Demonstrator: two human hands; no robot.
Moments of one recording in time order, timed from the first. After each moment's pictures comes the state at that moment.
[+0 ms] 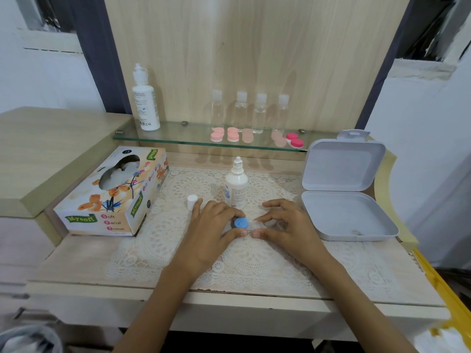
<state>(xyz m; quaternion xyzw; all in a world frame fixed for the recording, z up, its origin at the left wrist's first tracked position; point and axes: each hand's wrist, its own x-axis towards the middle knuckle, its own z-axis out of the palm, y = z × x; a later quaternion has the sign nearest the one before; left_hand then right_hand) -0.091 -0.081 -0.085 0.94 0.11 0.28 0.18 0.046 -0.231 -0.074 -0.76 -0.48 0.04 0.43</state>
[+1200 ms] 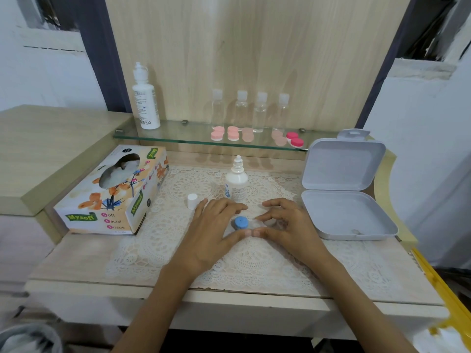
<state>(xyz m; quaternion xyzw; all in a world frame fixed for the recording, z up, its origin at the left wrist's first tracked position) -0.095 -0.085 -0.082 0.94 0.09 0.28 0.20 0.046 -0.231 -0.074 -0.77 -0.48 0.04 0.42</state>
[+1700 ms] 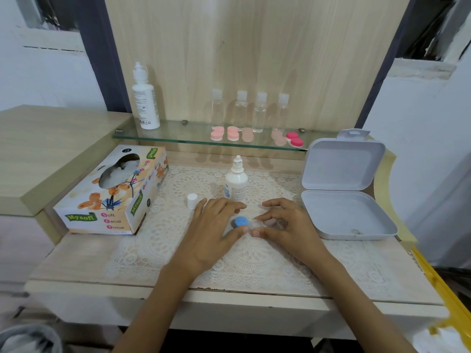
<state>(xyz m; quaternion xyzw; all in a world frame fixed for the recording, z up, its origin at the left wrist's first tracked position) -0.096 -0.085 -0.083 0.93 0.09 0.28 0.20 0.046 -0.231 -0.075 -0.77 -0.48 0.04 0.42</state>
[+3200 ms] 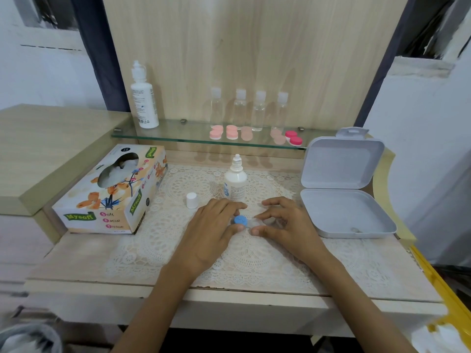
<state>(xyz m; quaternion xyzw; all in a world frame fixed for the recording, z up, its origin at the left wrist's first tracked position) -0.098 -0.087 -0.079 0.94 0.09 0.27 0.19 0.045 -0.231 -0.074 -0.77 -0.47 0.04 0.43</state>
